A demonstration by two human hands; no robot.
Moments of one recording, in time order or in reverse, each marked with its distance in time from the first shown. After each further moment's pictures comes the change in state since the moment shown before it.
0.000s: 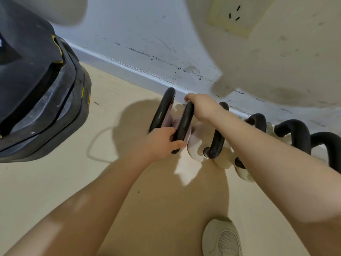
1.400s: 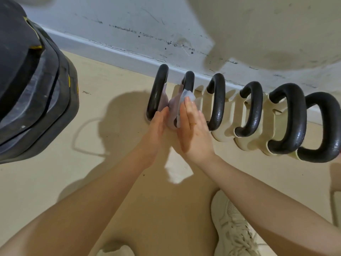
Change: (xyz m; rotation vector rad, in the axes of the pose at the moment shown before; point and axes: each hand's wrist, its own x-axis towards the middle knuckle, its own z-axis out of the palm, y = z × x) left_hand -0.034 -0.023 0.031 -0.983 0.010 0.015; right_hand -0.097 -0.024 0.131 0.053 0.589 -0.088
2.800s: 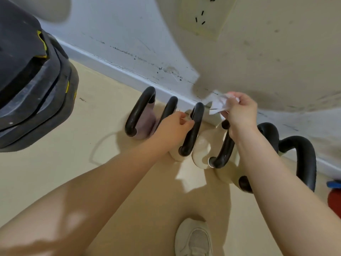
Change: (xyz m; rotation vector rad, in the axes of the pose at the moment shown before) left_hand 0.055 0.053 0.096 0.594 0.164 -0.025; right_hand 0.106 0.104 -0.127 0.855 0.199 0.805
